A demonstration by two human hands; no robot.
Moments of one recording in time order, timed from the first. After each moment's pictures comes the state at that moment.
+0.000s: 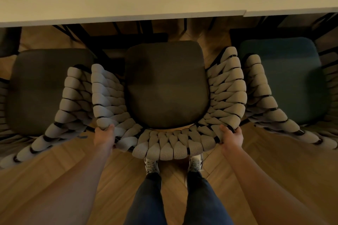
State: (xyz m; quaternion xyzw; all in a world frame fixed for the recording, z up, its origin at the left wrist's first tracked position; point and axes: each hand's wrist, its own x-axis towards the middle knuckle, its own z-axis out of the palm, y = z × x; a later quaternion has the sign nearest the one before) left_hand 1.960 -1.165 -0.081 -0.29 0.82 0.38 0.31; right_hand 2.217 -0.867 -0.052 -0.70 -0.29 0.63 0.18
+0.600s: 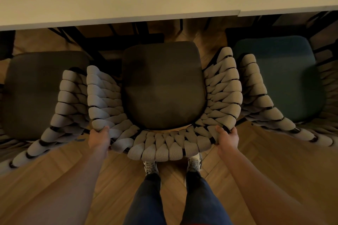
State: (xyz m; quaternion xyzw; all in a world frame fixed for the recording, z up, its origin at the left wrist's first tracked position) left_hand 1.951 -1.169 -0.088 -0.28 0.84 0.35 0.29; right_hand 2.216 -0.873 -0.052 -0.69 -0.29 0.64 0.18
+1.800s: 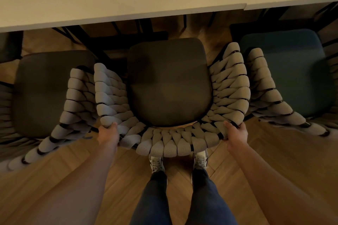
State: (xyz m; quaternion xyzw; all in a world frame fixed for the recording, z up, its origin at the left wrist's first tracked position) left_hand 1.954 -1.170 -0.090 -0.28 0.84 0.36 0.29; right_hand 2.220 -0.874 -0.048 -0.68 -0.30 0.65 0.18
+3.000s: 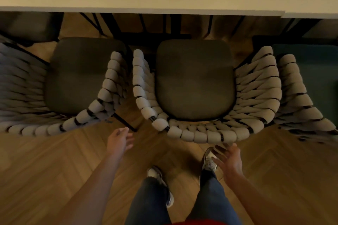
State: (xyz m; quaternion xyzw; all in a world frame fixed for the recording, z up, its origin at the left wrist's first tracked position) left_hand 1.998 -1.280 -0.034 -0.25 0.77 0.50 0.31; right_hand 2.232 -1.031 -0.042 -0.66 -0.30 0.68 0.09
